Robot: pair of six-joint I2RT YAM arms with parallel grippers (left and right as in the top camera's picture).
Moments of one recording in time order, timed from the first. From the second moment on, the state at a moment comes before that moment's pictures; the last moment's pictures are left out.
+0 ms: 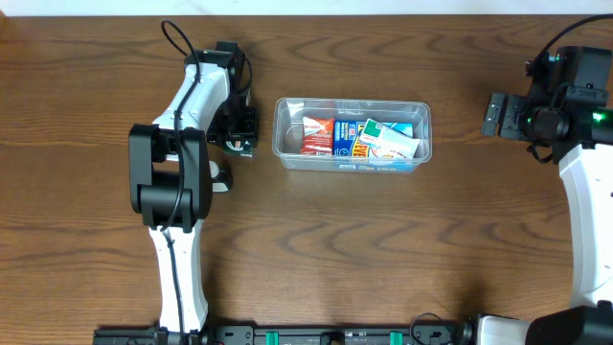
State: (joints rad) left arm -0.12 2.33 1.85 -1.18 0.05 -0.11; right arm -0.16 1.49 1.40 -0.91 0.01 0.04
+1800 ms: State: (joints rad) left arm -0.53 1.91 1.89 -1.12 -0.04 -0.40; right arm -0.16 1.49 1.40 -0.91 0.01 0.04
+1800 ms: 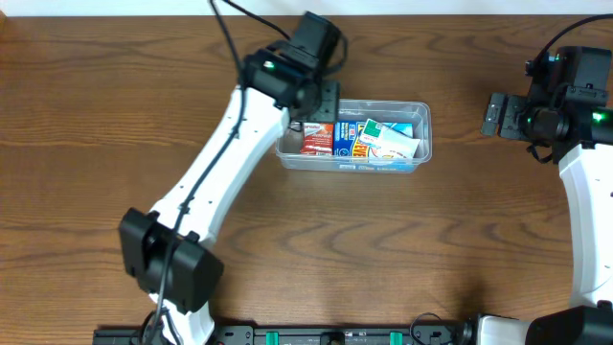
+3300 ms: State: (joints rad) left arm -0.55 2.17 1.88 -1.04 -0.06 -0.52; right arm -0.16 1.49 1.40 -0.92 0.01 0.04
